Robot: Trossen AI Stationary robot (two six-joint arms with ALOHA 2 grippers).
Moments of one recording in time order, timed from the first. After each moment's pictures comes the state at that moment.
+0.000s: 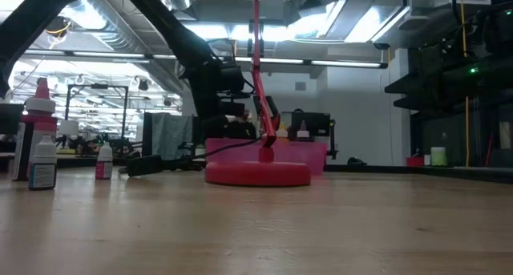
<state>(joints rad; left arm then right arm) 0.67 1.98 1.37 -0.59 0.02 0.39 -0.53 0.14 0.01 0.05 0.16 0.28</state>
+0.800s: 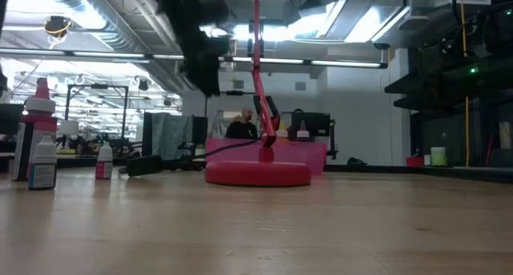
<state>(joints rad) 0.57 1.57 1.37 -0.78 -0.14 0.01 -0.52 0.14 0.01 0.05 0.16 0.28</state>
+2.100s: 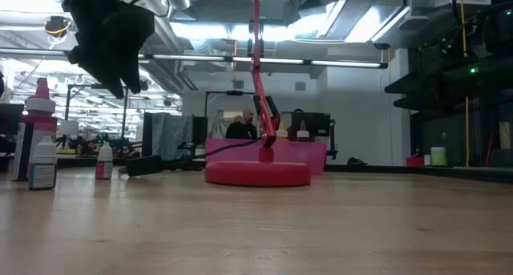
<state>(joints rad) -0.12 1.14 0.86 -0.95 -0.40 -0.99 -0.52 0.14 0.01 0.05 0.16 0.28</state>
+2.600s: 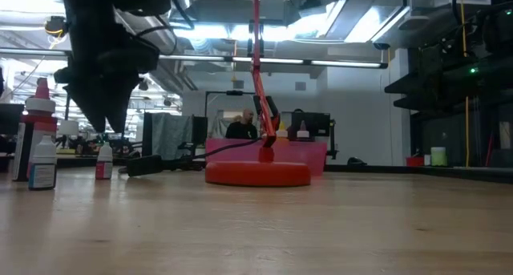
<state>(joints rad) -0.17 1.38 0.86 -0.93 -0.26 -1.14 -0.53 0.14 0.01 0.05 0.16 0.28</state>
